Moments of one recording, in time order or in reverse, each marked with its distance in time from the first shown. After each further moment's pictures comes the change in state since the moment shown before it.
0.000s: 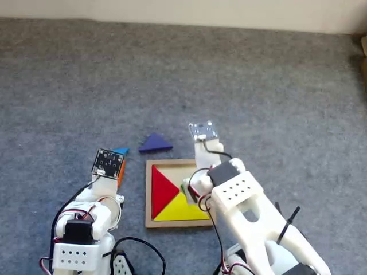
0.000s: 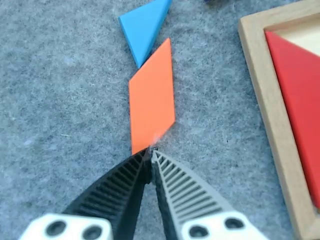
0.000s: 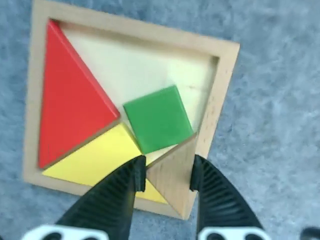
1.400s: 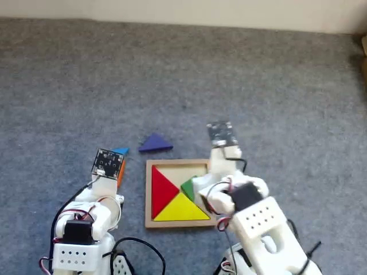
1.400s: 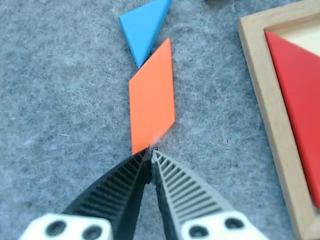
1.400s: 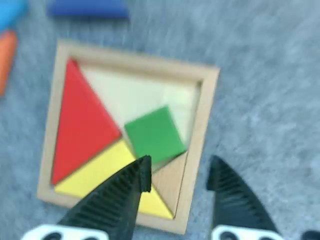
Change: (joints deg) left arm 0.0 0.0 0.0 0.0 0.0; right arm 5.3 -22.8 6.3 0.4 -0.1
